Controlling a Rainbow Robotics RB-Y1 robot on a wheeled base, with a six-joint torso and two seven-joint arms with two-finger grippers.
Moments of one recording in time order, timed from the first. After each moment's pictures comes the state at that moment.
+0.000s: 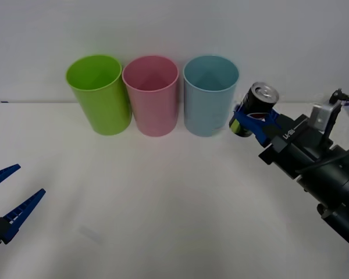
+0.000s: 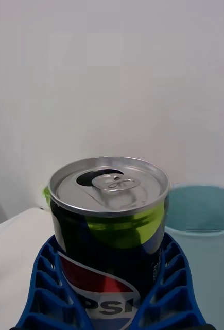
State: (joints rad) right arm 0.10 -0.57 0.09 -2.09 1.07 -0.39 -0.24; left arm 0.35 0.40 0.52 -1.66 -0.96 -1.22 0.00
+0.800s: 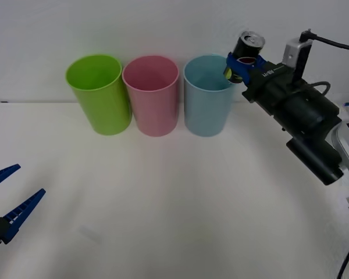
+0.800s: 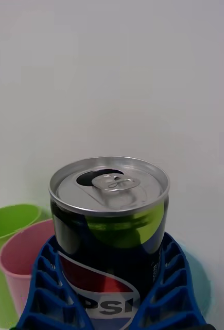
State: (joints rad) right arm -0.36 -0.43 0.09 -1.66 1.30 -0.36 -0.33; left arm 0.35 0.40 0.52 -1.66 -0.96 -1.22 0.00
